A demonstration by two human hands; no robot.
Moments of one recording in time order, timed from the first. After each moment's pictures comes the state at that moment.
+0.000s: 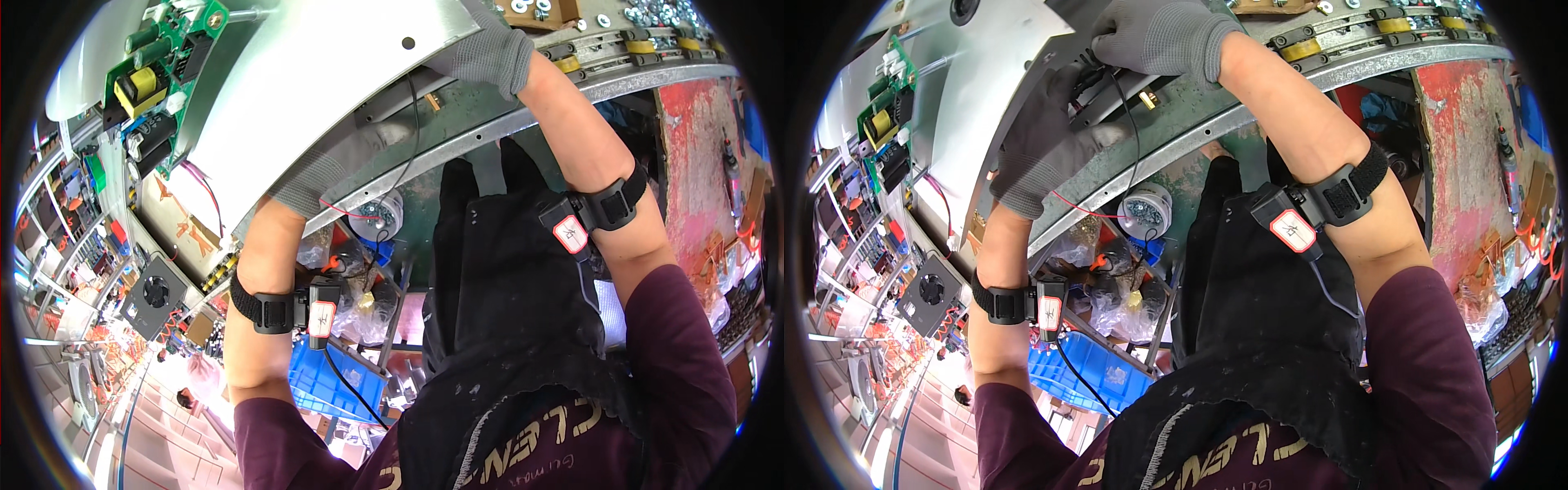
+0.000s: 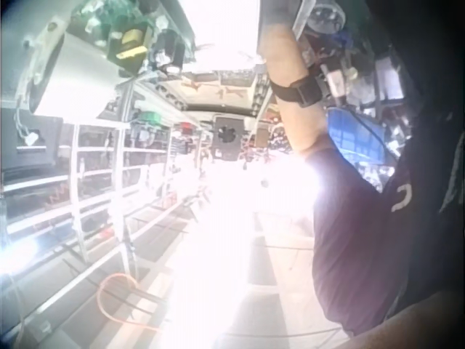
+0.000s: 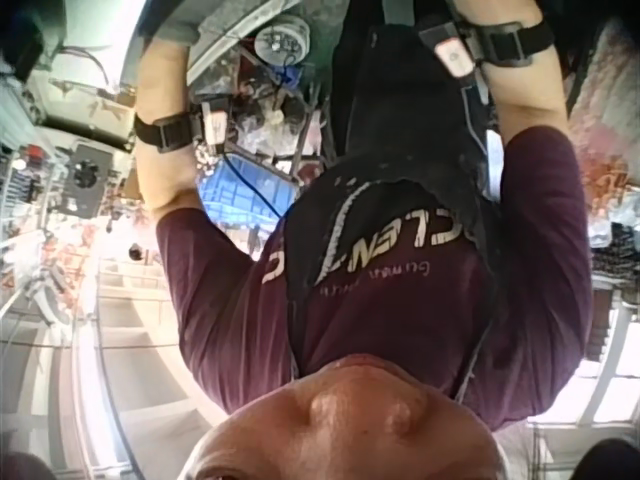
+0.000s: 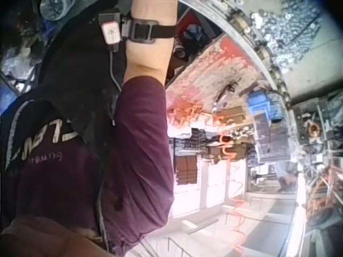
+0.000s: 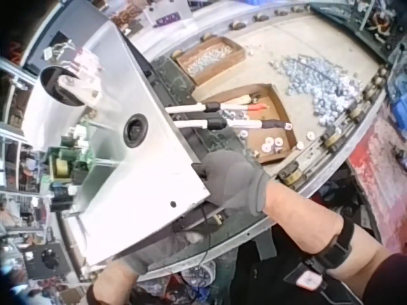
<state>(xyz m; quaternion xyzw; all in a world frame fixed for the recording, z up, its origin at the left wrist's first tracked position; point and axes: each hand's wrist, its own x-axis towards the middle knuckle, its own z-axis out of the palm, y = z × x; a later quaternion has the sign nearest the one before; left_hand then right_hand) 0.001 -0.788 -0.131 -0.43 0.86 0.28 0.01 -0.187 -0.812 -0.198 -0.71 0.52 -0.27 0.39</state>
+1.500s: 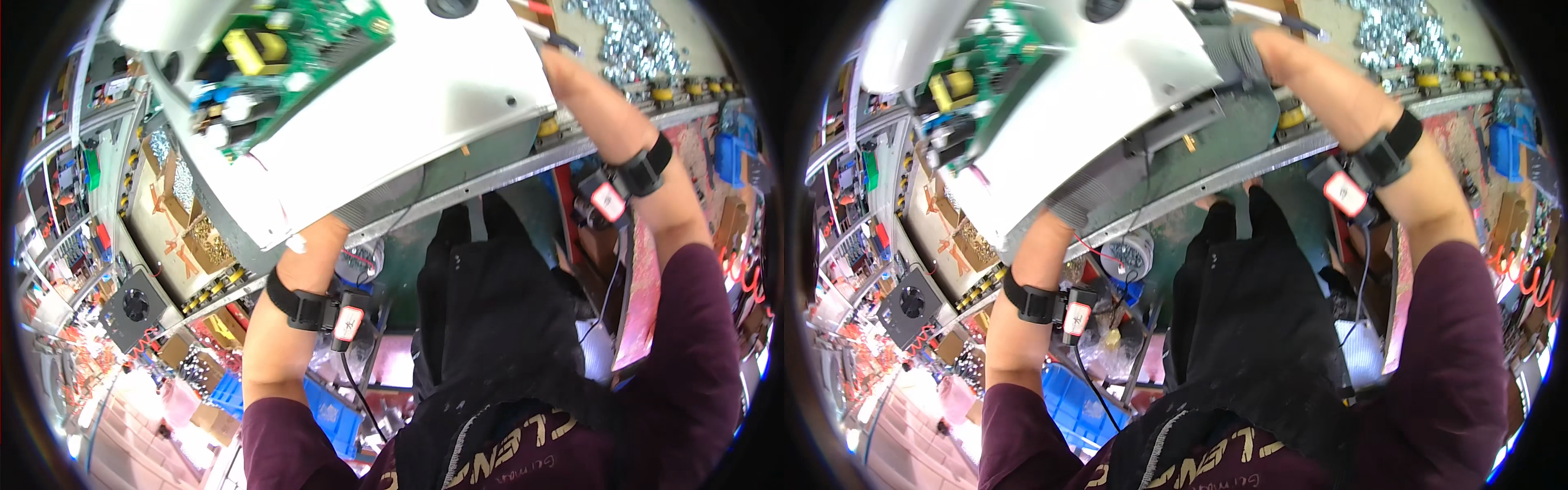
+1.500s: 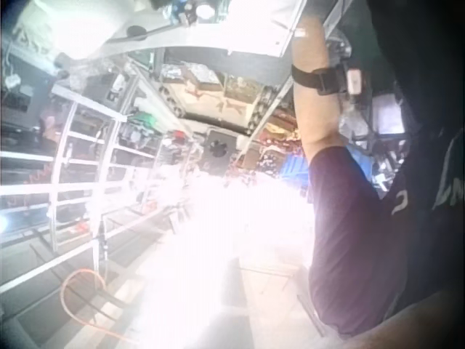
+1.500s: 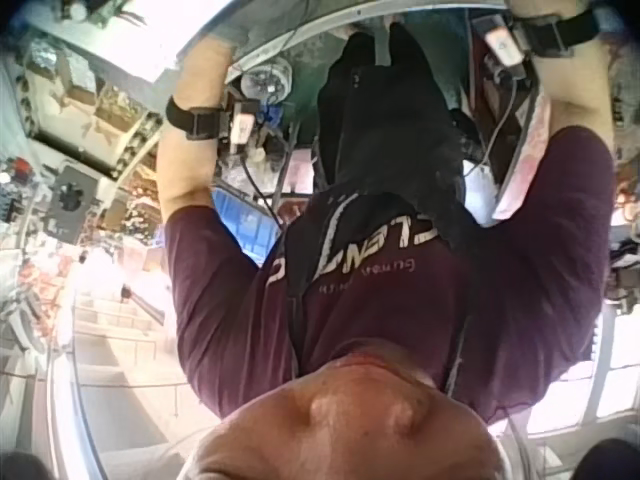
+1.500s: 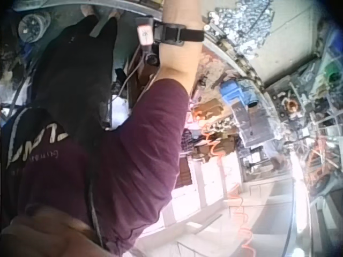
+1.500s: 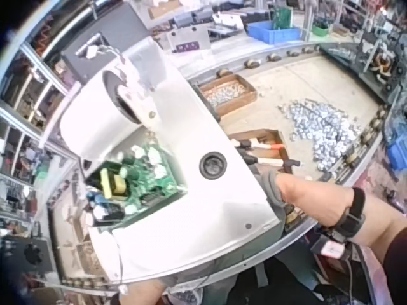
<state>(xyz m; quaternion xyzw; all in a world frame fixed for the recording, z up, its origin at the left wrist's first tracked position) -0.014 -0.795 -0.170 -0.44 0.86 0.27 -0.05 -0.266 -0.859 -0.262 -0.79 0.40 -0.20 0.42</state>
